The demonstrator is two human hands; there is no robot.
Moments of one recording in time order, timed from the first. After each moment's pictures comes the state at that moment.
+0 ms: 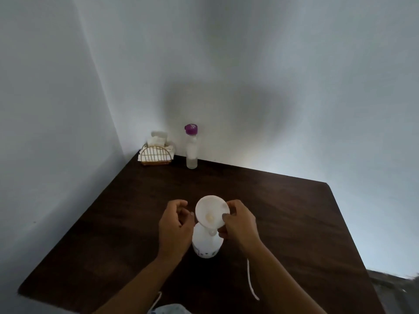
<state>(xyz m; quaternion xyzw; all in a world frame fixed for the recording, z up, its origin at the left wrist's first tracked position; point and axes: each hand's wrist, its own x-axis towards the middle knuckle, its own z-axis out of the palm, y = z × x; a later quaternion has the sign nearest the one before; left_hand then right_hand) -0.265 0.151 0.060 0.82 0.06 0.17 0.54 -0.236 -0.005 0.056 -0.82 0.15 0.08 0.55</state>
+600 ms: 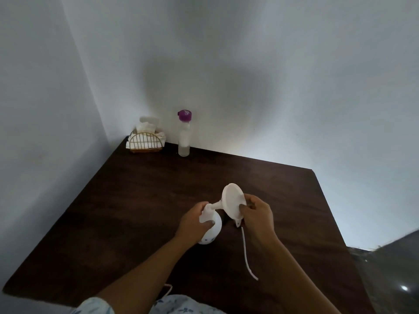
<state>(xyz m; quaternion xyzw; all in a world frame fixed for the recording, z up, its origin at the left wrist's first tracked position) -0.234 0.141 -0.004 0.86 -0.03 -0.11 0.49 -0.256 -0.023 0.049 -0.82 0.22 -0.04 0.53</state>
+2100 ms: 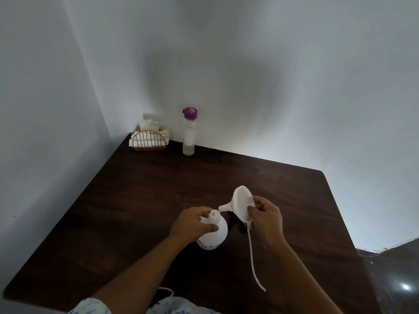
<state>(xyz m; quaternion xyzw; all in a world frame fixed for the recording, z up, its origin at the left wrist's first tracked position) -0.207 0.162 -0.010 0.86 -0.06 -0.17 0.47 -0.236 -0.033 0.035 -0.80 0.22 -0.05 0.55</state>
